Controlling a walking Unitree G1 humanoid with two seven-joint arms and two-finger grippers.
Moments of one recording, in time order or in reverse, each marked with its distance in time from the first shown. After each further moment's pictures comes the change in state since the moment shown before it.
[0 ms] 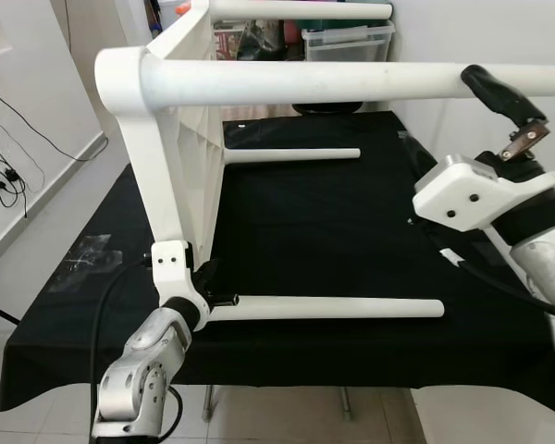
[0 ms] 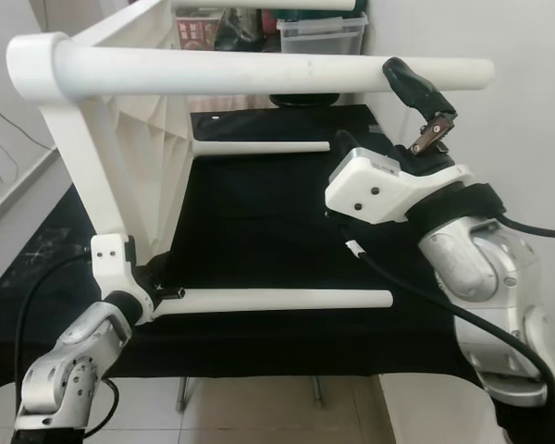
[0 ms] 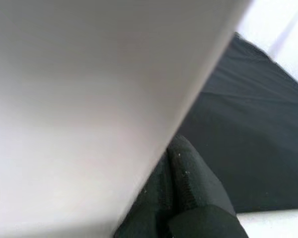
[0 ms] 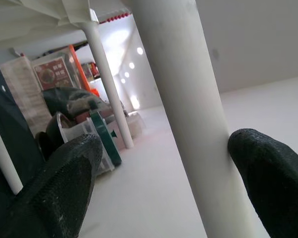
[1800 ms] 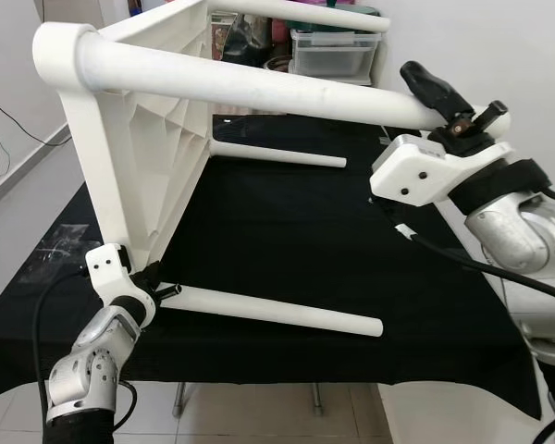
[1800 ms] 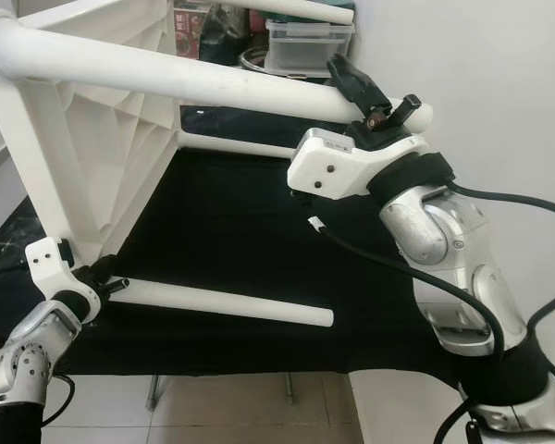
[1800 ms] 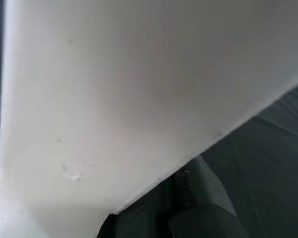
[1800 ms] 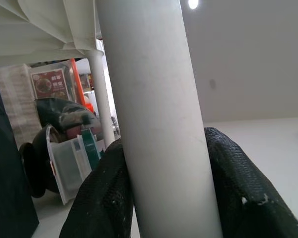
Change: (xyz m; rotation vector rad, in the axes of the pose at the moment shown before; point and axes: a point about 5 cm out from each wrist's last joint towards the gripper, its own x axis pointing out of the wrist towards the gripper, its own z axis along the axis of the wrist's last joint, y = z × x) left arm 0.009 0.080 0.018 -0.141 -0.038 0.224; right arm 0.034 0.007 0.014 -0.019 -0.071 -0.016
